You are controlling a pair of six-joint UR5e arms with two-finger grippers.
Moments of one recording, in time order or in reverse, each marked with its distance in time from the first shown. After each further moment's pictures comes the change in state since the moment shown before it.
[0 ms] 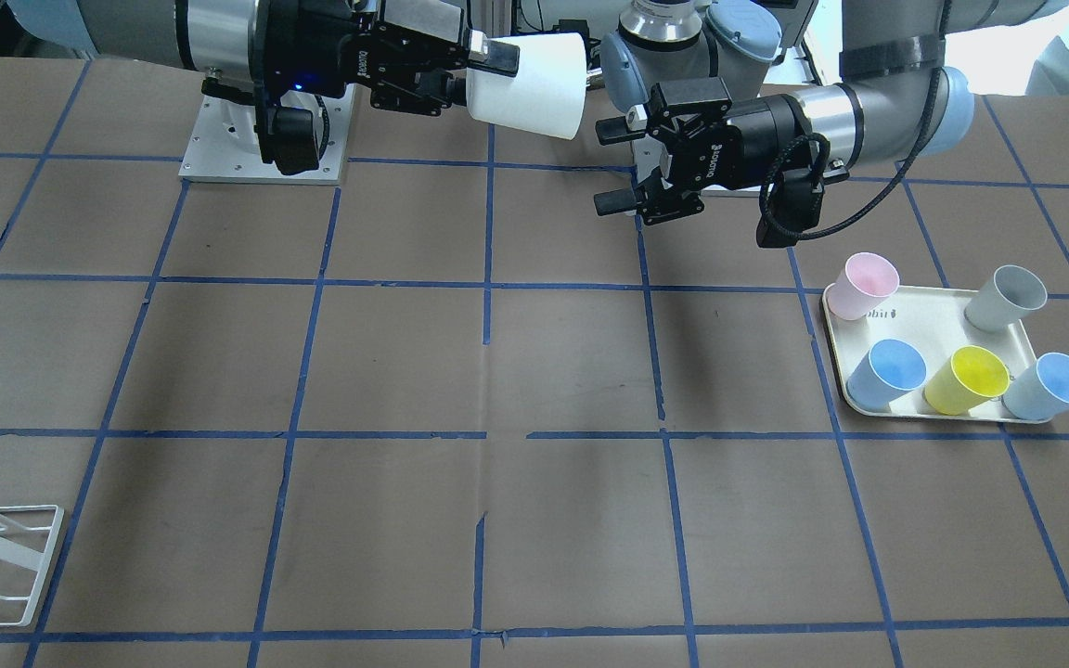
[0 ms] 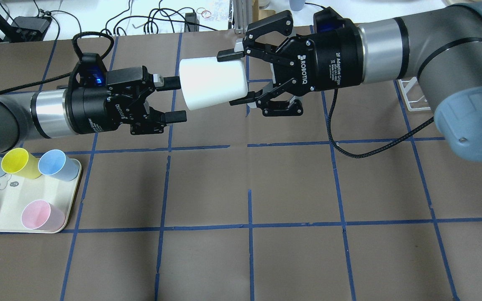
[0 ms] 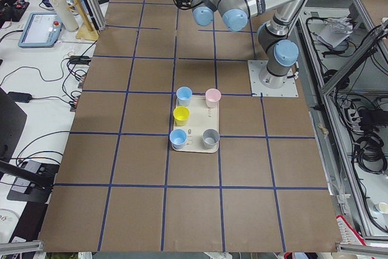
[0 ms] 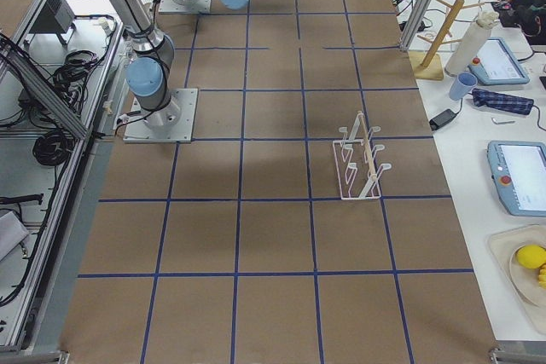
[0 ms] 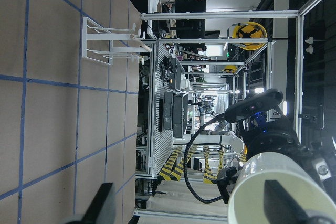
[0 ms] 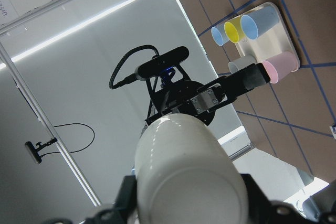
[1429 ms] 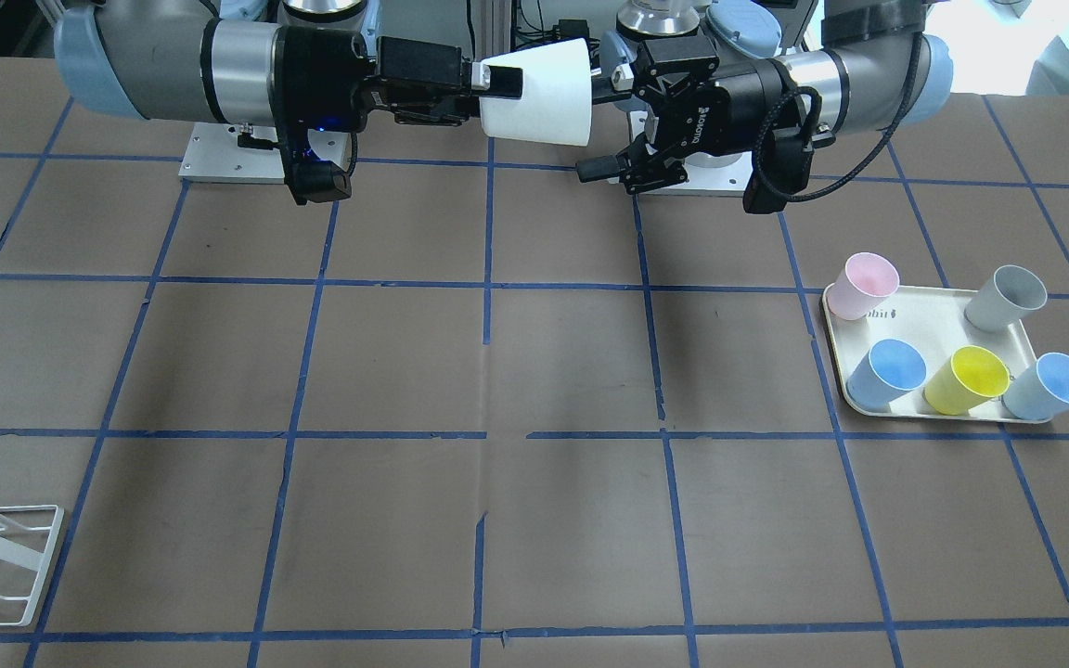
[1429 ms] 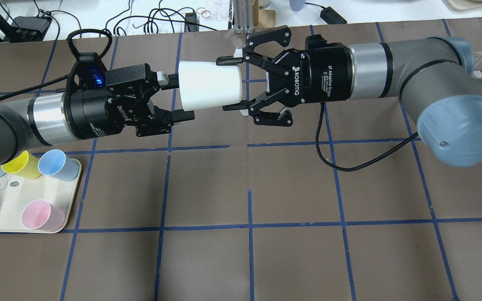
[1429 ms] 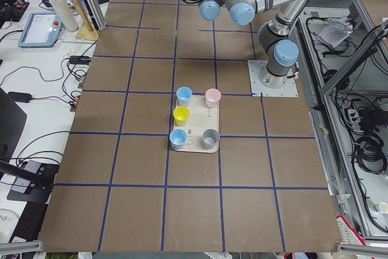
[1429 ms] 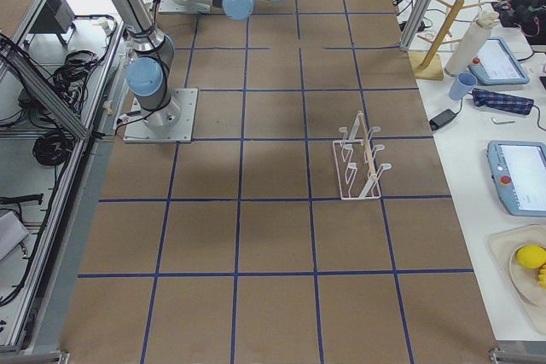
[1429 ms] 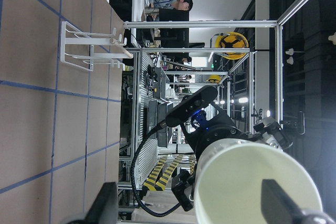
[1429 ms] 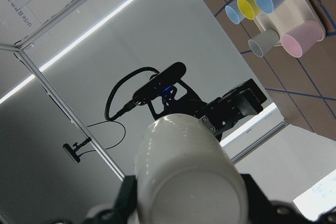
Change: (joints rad) left arm -0.037 0.077 -0.018 -0.021 -0.083 -0.013; right arm 0.010 0.032 0.045 0.077 0.095 -0.014
